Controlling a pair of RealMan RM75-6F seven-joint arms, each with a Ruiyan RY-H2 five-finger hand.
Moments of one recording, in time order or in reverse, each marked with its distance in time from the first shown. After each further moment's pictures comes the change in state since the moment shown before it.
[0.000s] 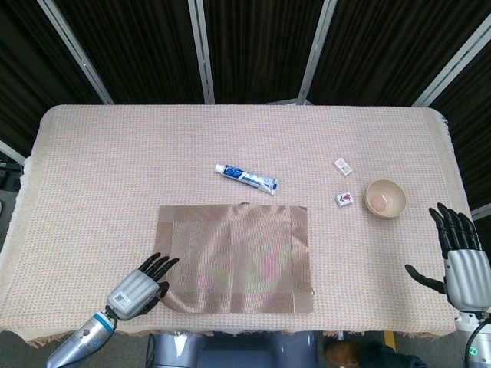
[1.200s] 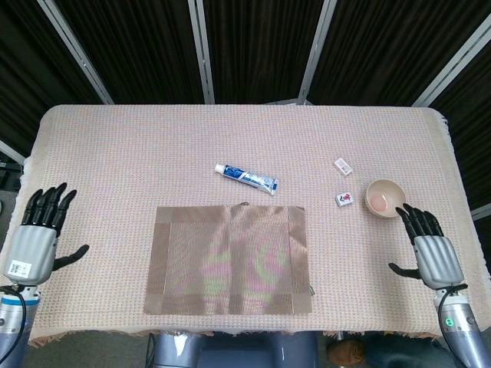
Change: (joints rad) left arm 0.163 0.253 -0.258 -0.158 -0.141 0.453 -0.071; right arm 0.149 -0.019 0.018 0.078 0.156 -0.368 -0.054
